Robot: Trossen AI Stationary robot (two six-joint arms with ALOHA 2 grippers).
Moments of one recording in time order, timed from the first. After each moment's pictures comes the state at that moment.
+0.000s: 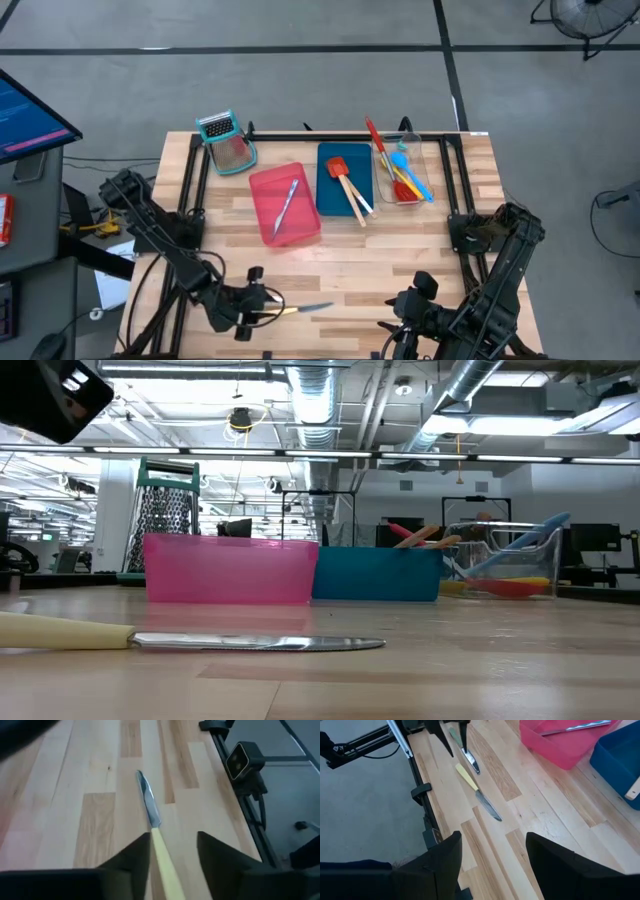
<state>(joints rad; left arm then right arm) -0.86 1.53 0.79 -0.04 -0.54 -0.56 0.95 1.87 2.02 -1.35 0.71 1.29</state>
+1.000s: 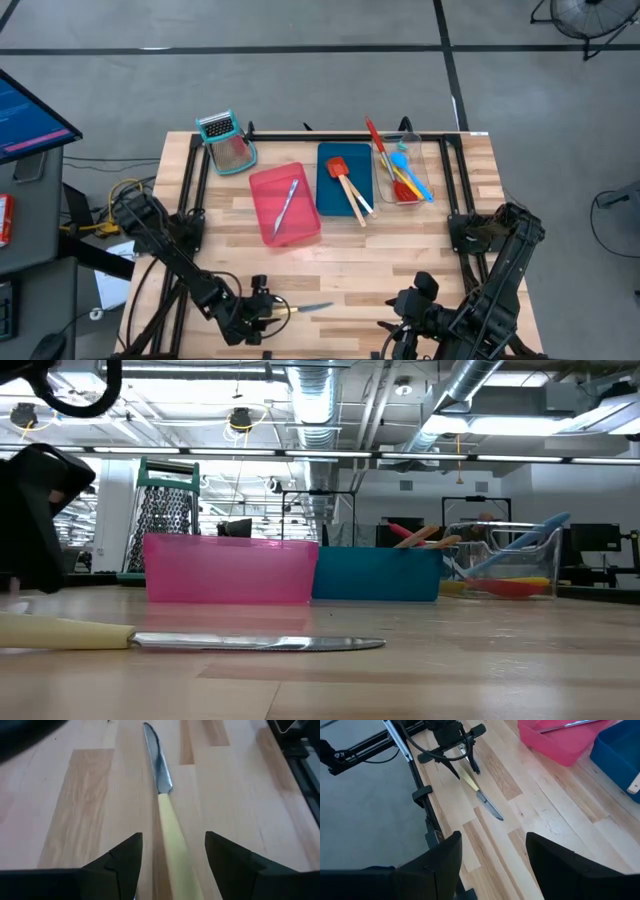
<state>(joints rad) -0.89 1.79 0.79 0.08 -0.61 -0.66 0.95 1.87 2.02 -1.35 0.71 1.34</state>
